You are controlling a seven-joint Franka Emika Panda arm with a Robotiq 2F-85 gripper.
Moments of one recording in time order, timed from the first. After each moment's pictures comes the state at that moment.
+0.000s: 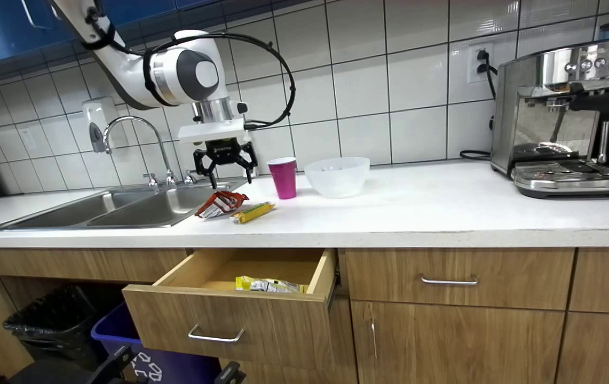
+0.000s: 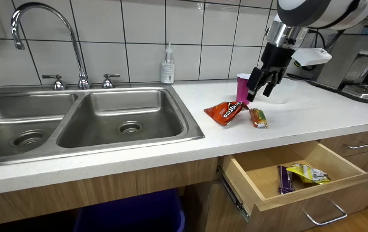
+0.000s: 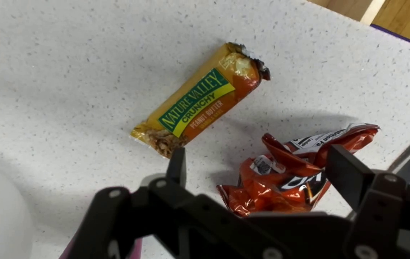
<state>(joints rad) 0.04 0.21 0.08 -2.17 0.04 2.55 -0.36</state>
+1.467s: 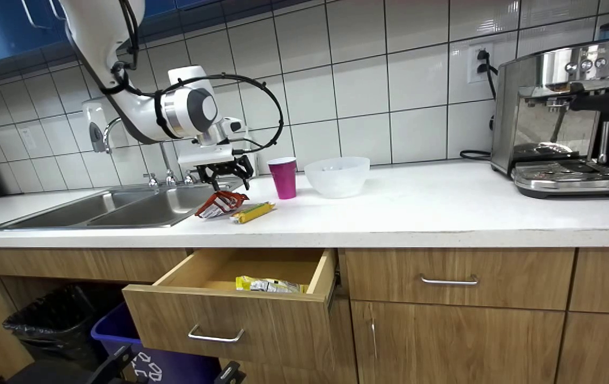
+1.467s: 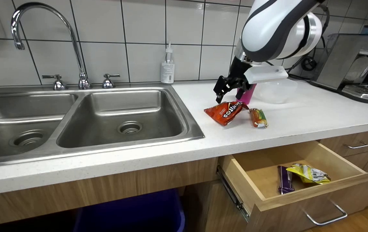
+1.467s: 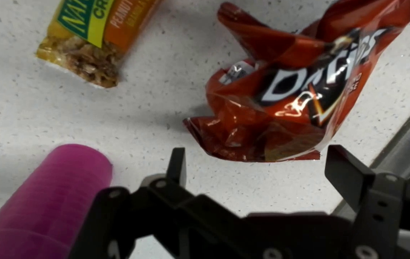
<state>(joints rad) 0.15 0.45 0.05 -1.99 -0.08 2.78 -0.03</state>
